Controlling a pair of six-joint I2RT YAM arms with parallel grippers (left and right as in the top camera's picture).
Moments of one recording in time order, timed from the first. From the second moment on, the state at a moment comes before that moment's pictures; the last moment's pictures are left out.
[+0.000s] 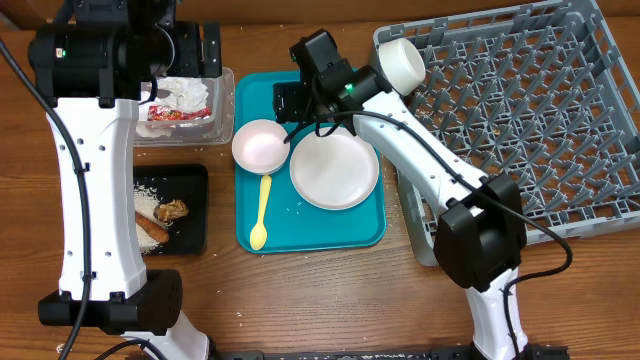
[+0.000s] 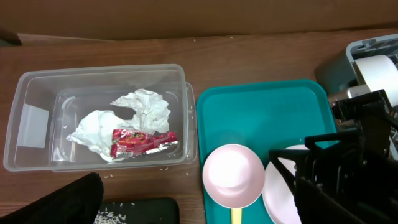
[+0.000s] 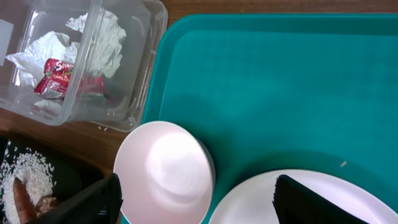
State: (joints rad) left arm -0.05 1.82 2.33 -1.36 0.01 -0.03; right arm 0.60 2.19 2.00 -0.74 -0.11 0.47
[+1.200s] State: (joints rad) left arm -0.05 1.82 2.33 -1.36 0.01 -0.03; right arm 0.65 2.30 2.00 -0.77 -0.14 0.56
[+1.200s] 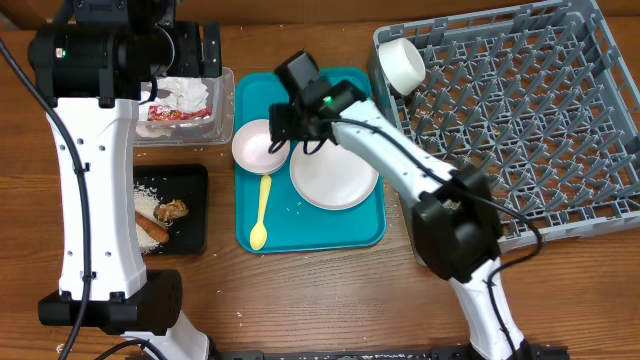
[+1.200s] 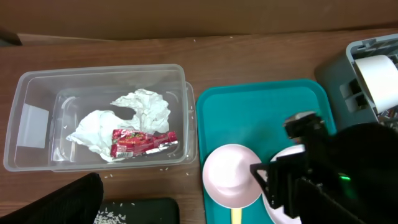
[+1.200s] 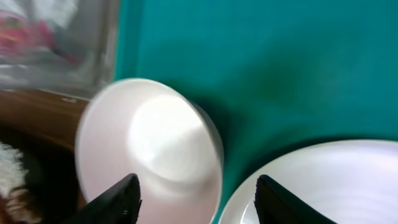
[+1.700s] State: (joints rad) left arm -0.05 1.82 2.33 -1.36 0.01 -0.03; right arm 0.65 2.35 2.00 -0.78 -0.12 0.57
